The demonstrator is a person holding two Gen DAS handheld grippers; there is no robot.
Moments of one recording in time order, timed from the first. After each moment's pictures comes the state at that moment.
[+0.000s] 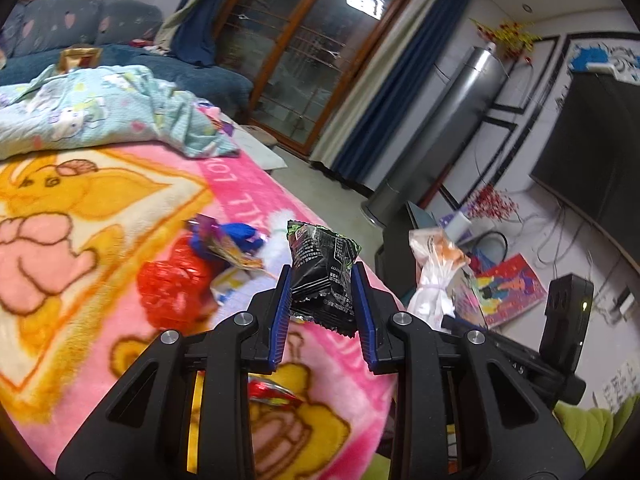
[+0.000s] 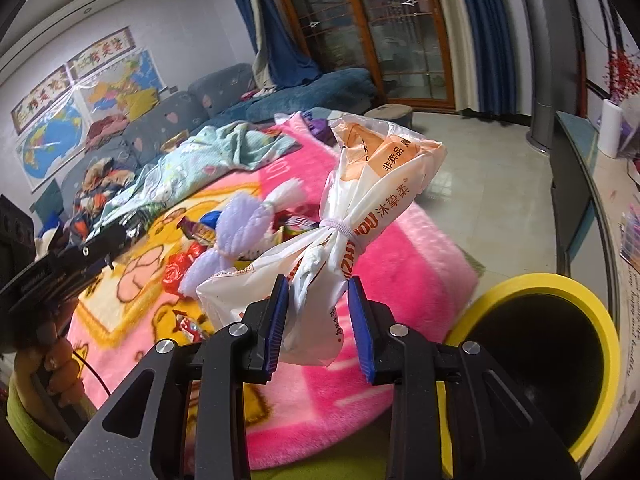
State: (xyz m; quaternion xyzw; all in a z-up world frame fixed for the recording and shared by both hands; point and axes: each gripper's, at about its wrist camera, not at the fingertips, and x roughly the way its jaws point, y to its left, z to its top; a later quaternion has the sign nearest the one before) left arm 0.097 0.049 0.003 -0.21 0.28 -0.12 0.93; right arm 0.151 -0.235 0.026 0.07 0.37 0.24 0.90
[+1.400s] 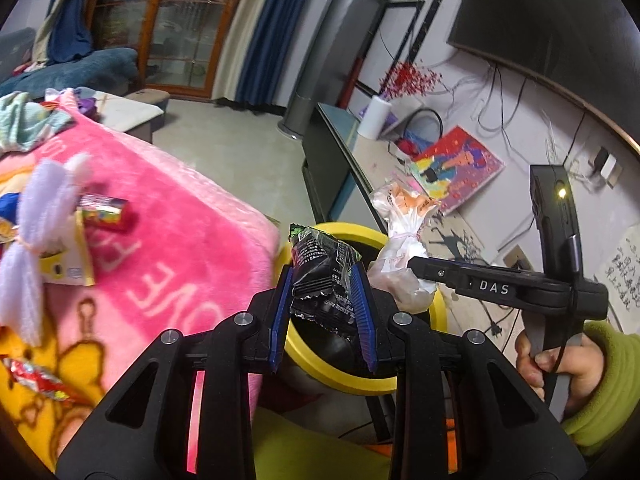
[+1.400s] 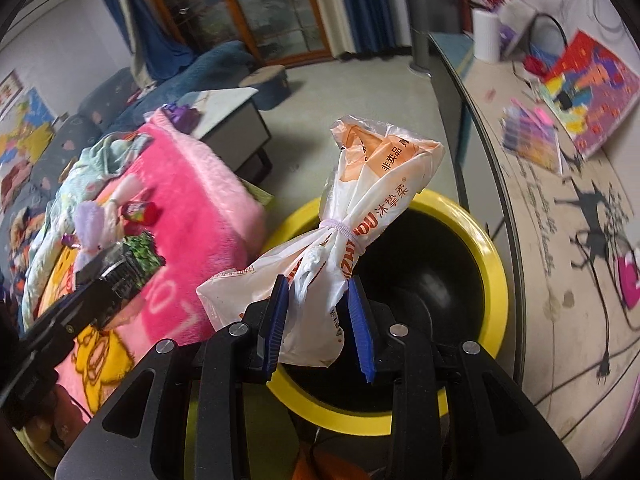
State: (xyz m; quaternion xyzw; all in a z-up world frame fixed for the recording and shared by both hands) left arm 0.123 -0.152 -0.041 -0.06 0.36 -0.29 0.88; right arm 0.134 -0.394 -0.012 0.12 0.47 0.05 0.87
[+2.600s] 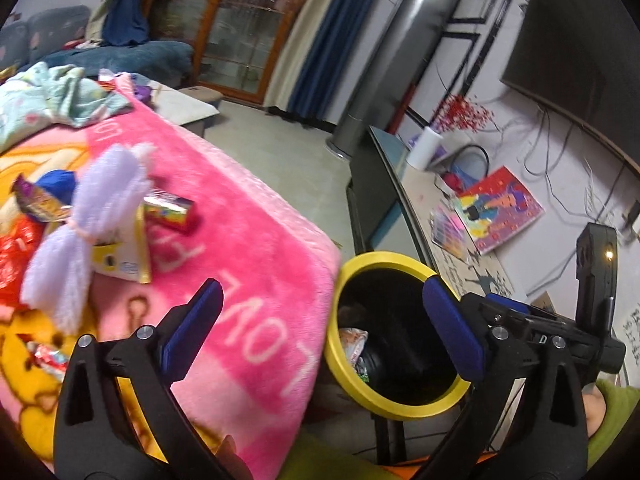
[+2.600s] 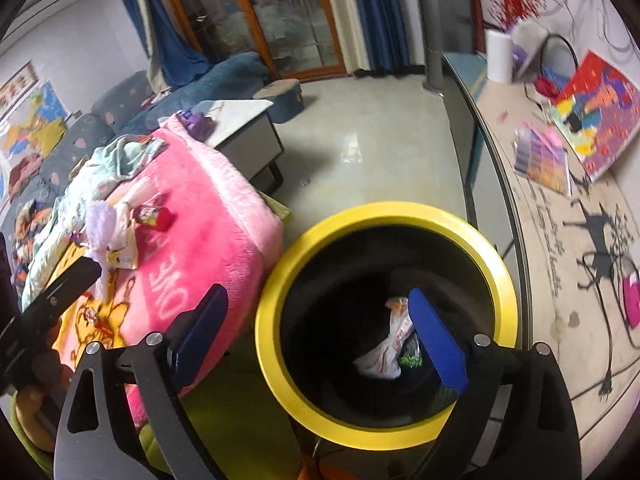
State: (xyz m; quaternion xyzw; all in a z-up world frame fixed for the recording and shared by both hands) left arm 0.134 -0.106 -0.035 -0.12 0.35 -0.19 0.91; right arm 0.134 -0.379 -0.003 0.10 0.43 0.07 0.89
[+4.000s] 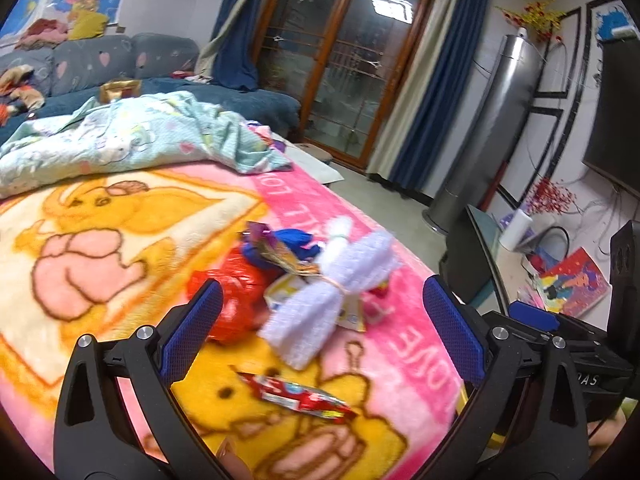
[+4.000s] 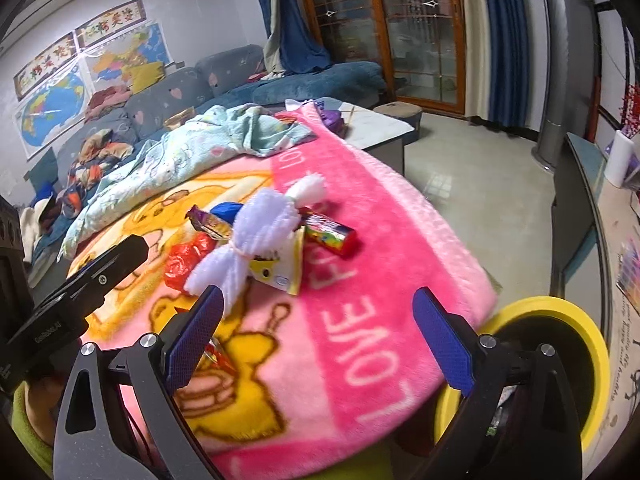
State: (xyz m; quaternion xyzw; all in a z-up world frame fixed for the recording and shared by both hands) left arm 0.098 0.049 -0.012 -0.16 0.27 0.00 0.95; right arm 0.162 -0.190 0.031 0.01 0.38 0.24 0.89
